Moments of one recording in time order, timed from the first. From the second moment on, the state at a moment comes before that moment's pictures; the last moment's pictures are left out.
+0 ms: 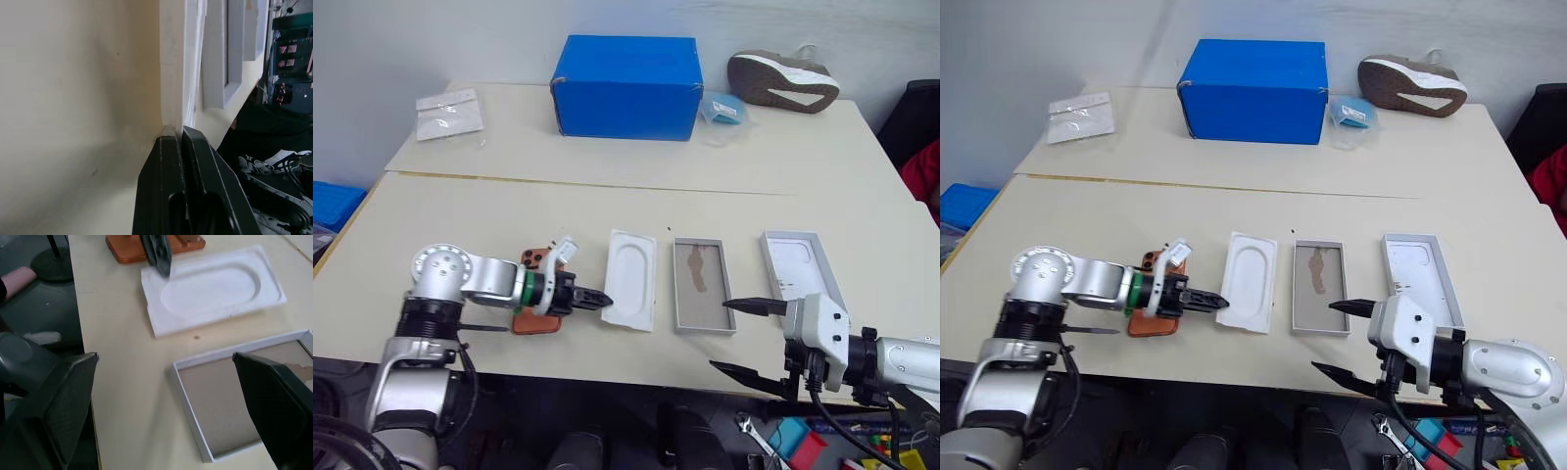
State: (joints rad) left arm -0.71 0.67 0.01 0.32 -1.51 1.61 -0.04; right arm 0.19 -0.91 -0.19 -0.74 0.52 0.44 0.92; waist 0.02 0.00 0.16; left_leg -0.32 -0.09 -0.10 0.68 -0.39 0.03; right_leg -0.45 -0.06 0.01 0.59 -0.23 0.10
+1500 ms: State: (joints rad) left arm -0.67 0.56 0.03 0.18 -1.51 1.61 -0.22; right arm 0.00 -0.81 0.09 -0.62 0.29 0.46 0.97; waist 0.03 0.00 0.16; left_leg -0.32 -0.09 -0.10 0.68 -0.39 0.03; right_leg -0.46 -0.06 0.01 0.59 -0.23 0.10
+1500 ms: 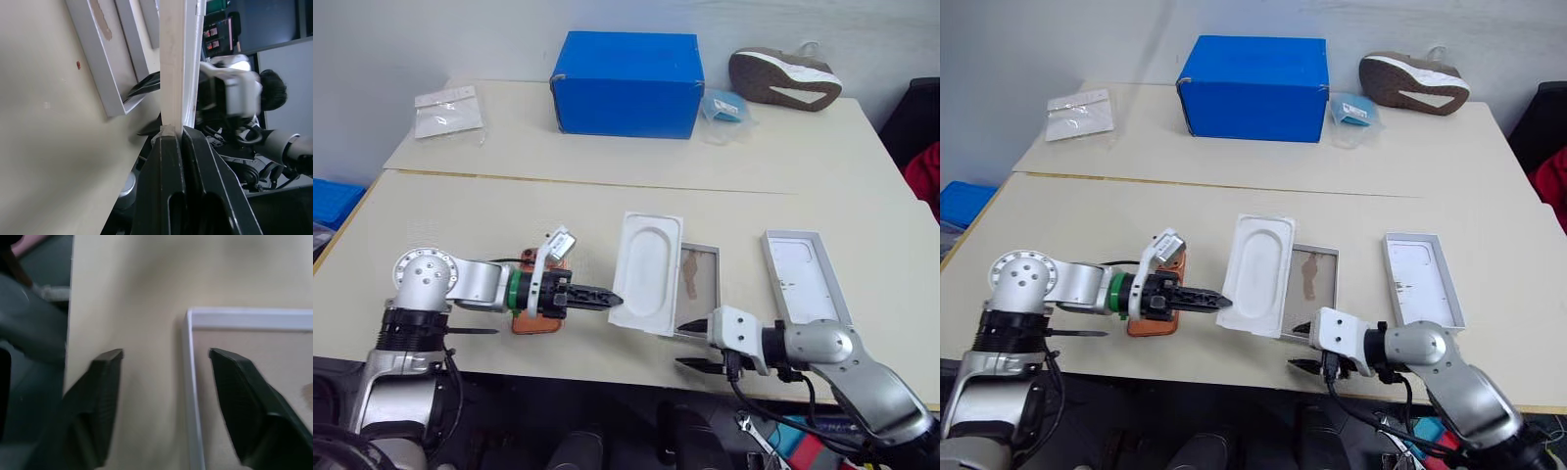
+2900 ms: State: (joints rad) left arm -0.79 0.23 0.02 0.37 -1.26 1.61 -0.09; right arm 0.43 -0.83 -0.60 -0.94 0.80 0.69 0.79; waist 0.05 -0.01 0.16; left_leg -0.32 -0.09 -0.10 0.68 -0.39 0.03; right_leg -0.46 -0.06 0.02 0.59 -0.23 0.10
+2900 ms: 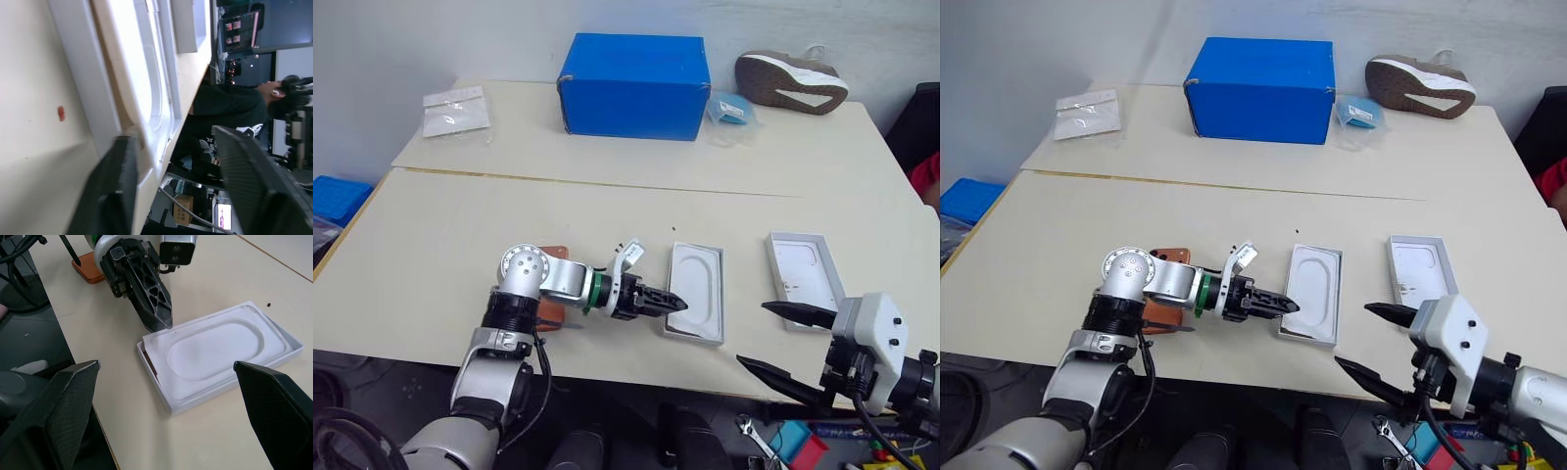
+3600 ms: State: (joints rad) left arm -0.84 0.40 -0.07 0.32 -1.43 1.61 -0.16; right arm 0.37 -0.85 -0.53 -0.89 0.77 0.66 0.80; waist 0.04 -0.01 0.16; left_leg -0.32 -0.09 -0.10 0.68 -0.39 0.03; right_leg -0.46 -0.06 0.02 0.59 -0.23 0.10
